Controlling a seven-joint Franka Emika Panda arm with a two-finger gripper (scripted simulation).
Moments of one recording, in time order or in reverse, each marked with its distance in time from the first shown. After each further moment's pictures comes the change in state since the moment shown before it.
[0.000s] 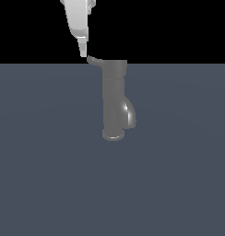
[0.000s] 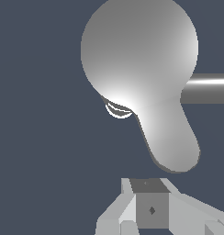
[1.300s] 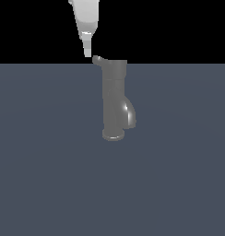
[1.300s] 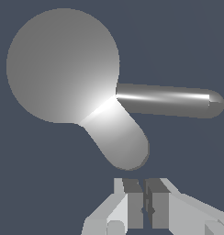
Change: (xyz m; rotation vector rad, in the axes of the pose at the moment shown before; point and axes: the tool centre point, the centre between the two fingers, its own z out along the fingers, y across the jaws) arm 0.014 0.058 -0.002 -0.005 0.000 -0.064
